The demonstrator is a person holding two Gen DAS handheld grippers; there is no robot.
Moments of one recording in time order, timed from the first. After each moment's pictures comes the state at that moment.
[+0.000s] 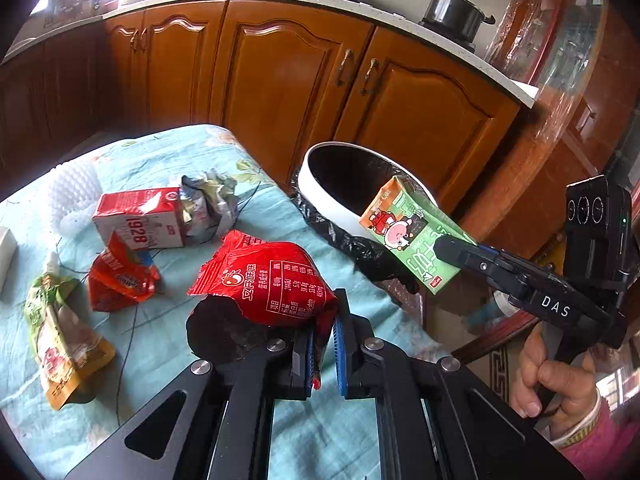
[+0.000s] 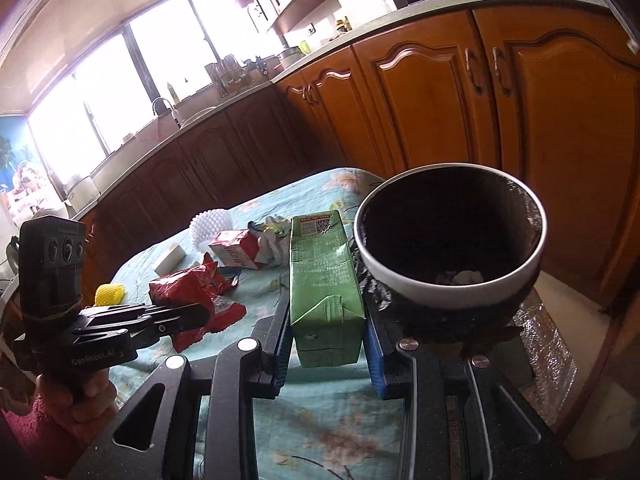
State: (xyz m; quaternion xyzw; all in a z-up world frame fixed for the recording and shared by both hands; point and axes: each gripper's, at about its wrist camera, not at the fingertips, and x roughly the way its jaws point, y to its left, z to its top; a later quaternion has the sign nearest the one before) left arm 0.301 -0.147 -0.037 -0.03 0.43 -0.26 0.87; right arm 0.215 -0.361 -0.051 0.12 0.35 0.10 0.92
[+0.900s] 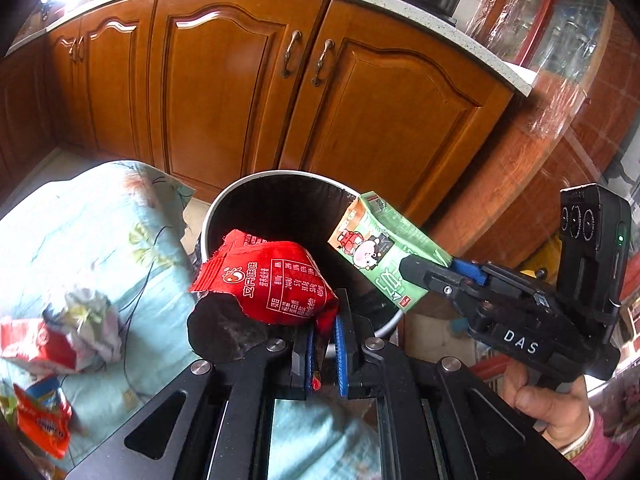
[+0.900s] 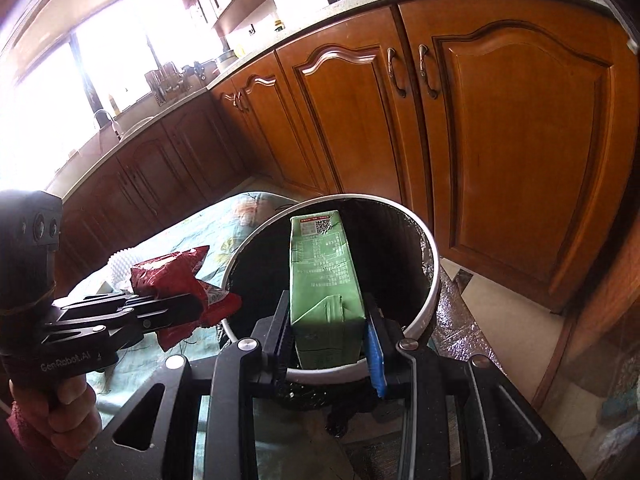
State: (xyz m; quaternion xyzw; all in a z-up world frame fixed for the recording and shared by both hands) left arm 0.413 -0.262 -0.053 -0.02 0.45 -0.30 0.84; right arm 0.272 -0.437 -0.049 0.11 0.38 0.01 0.92
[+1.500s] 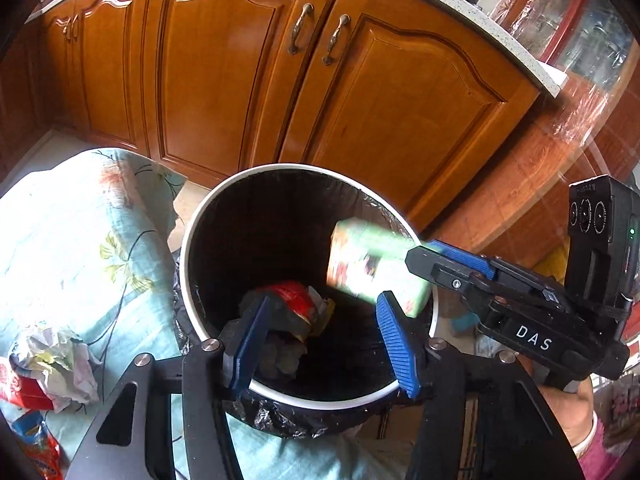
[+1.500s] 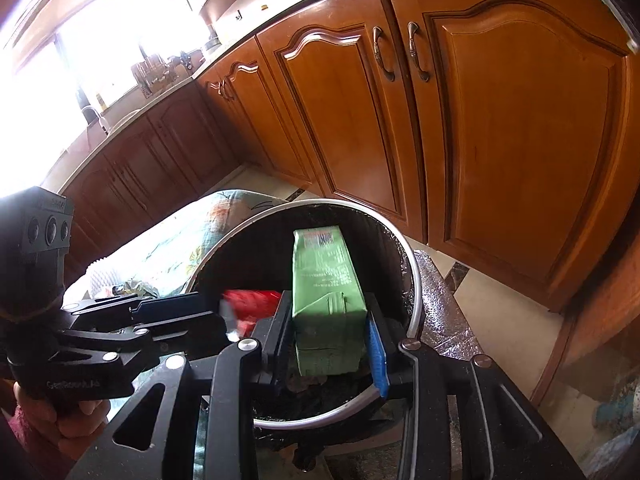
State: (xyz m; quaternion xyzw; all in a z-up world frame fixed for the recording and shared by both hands) left arm 0.465 -0.293 -0.077 -0.02 0.48 -0.29 0.83; right arm 0.306 -0.466 -0.061 0.13 0.41 0.01 0.90
